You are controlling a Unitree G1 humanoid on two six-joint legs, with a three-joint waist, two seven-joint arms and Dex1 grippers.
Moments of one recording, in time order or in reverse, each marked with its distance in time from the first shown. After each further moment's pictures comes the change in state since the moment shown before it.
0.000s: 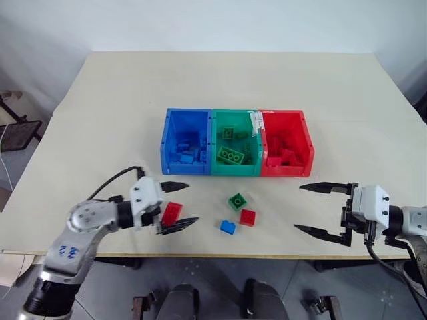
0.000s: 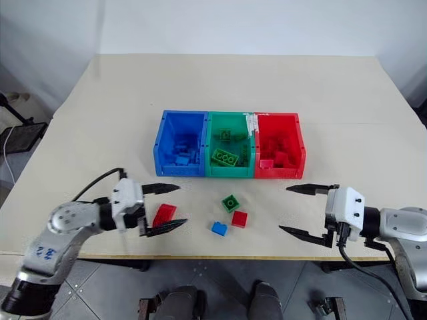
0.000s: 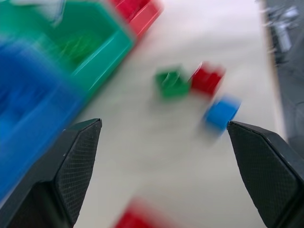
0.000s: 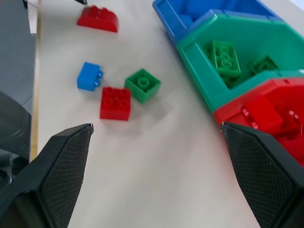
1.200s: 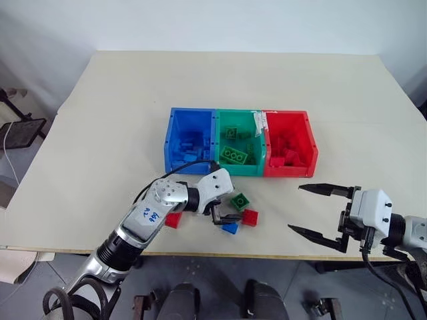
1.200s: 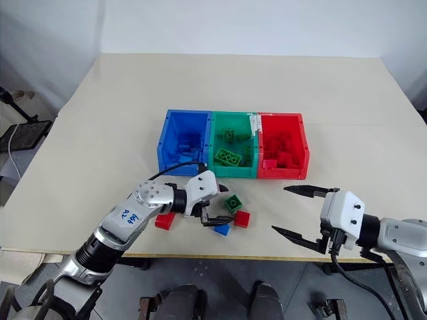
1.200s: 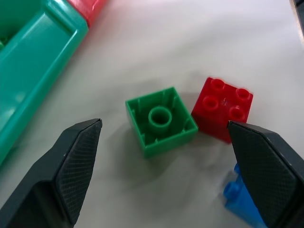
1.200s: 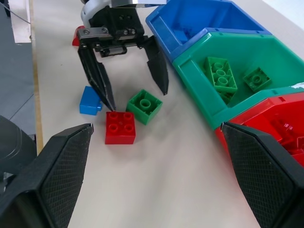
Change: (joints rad) left arm -0.349 -0.197 -0.366 0.203 0.288 0.303 0.097; right arm 0.095 0.003 -0.045 -0.175 0.031 0.086 -0.161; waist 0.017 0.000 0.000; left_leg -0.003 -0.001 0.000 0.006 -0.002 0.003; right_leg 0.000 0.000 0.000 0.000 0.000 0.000
